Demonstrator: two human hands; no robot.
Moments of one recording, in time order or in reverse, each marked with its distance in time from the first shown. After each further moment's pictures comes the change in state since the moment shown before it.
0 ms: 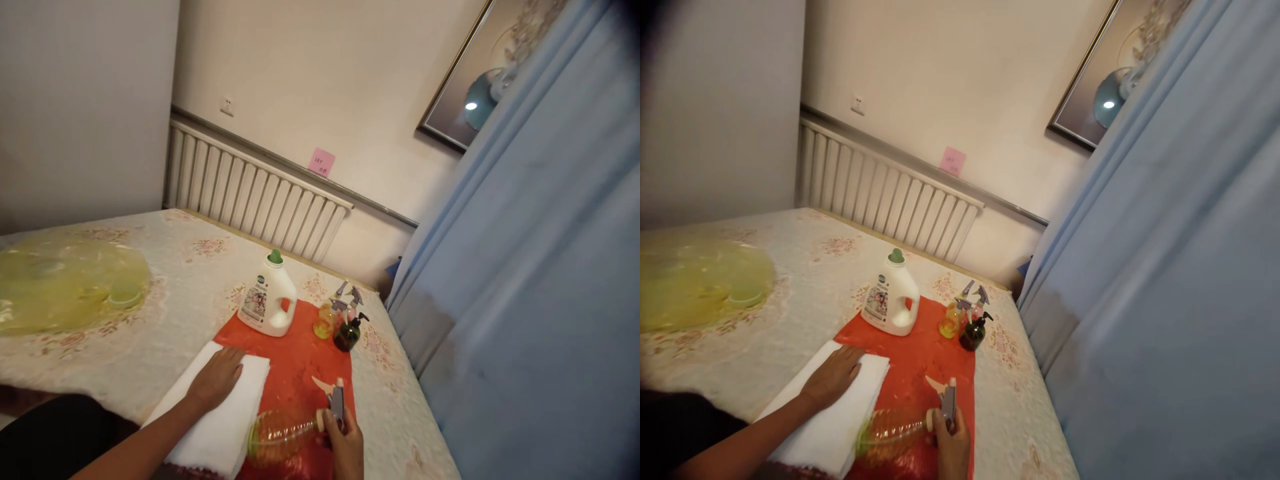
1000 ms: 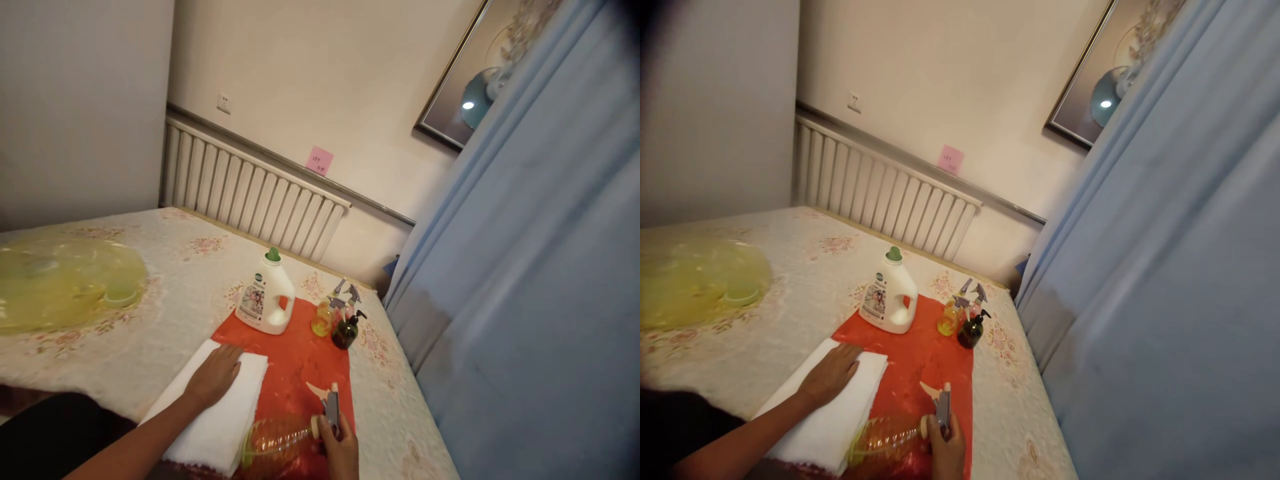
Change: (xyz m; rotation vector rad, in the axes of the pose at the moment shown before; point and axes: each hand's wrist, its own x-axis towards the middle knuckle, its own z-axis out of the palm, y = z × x) left_hand 0.002 0.002 -0.005 -0.006 -0.023 0.008; right_hand -0.003 0.021 -0.007 -0.042 0.013 -0.011
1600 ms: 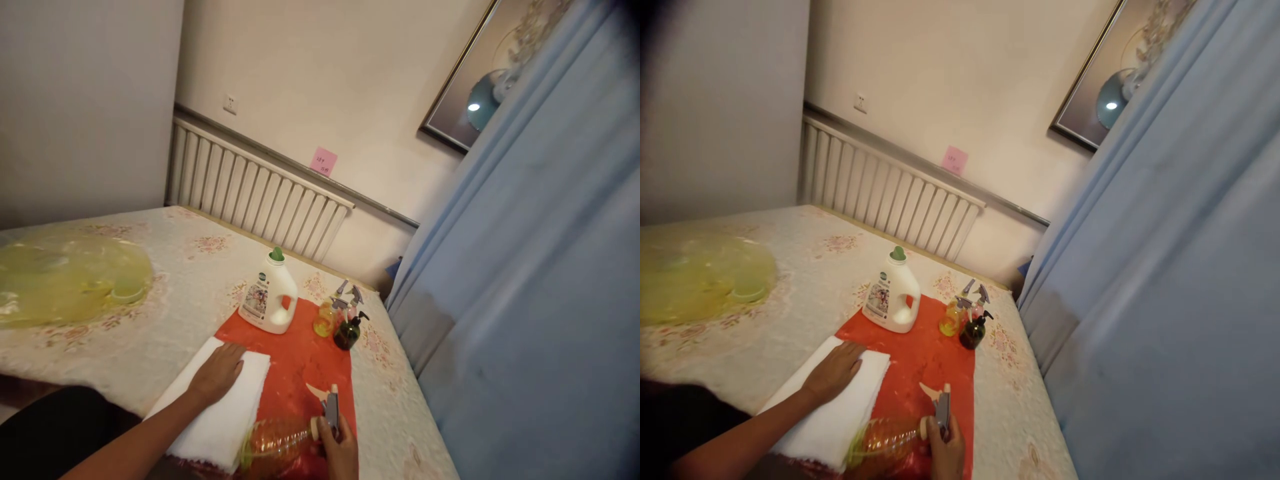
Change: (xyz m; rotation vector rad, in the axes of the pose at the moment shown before) left_hand 0.000 0.003 -0.002 0.003 -0.013 -0.015; right_hand -0.004 0.010 0.007 -0.021 0.028 -0.068
